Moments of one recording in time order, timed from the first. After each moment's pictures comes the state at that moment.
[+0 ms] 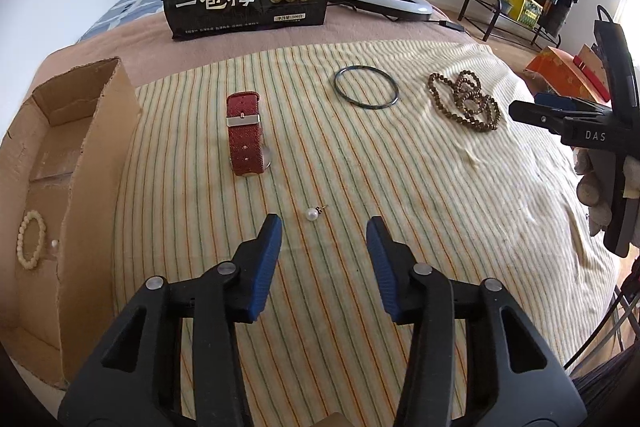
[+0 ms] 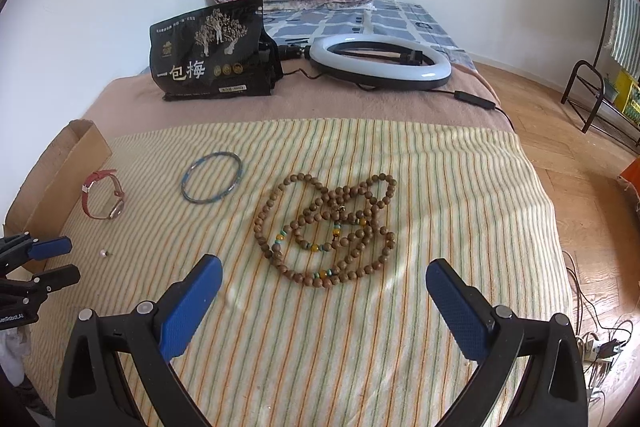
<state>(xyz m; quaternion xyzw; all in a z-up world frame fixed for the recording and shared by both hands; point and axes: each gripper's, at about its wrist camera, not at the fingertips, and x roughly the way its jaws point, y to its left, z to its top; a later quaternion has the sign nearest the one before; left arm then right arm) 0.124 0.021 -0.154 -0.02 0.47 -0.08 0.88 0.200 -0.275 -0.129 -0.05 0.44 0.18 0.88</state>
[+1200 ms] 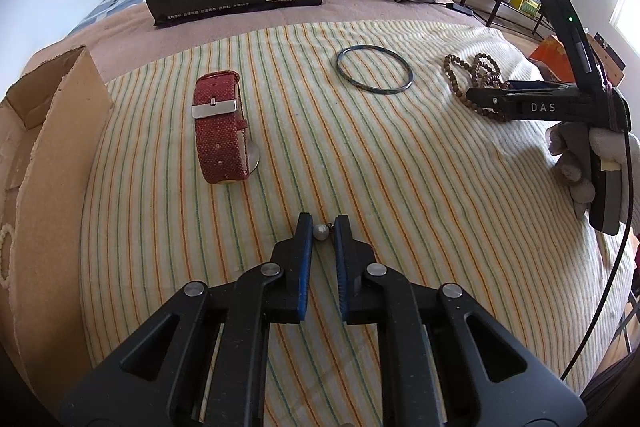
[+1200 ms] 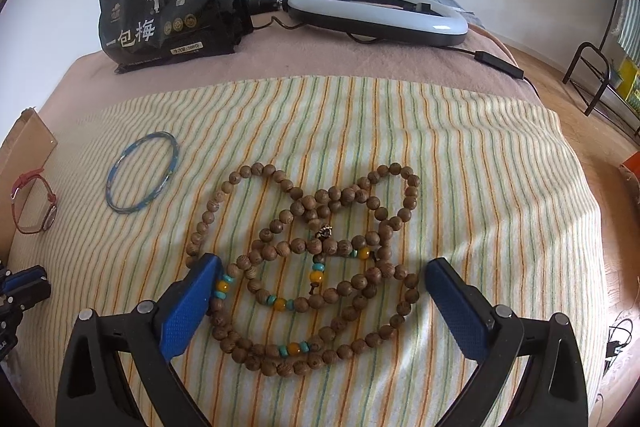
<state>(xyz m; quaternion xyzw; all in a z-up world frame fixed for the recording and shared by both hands) 0.148 0.017 -0.182 -0.01 0.48 -0.09 0.87 0.261 -0.251 -0.185 -0.06 0.49 0.16 0.86</state>
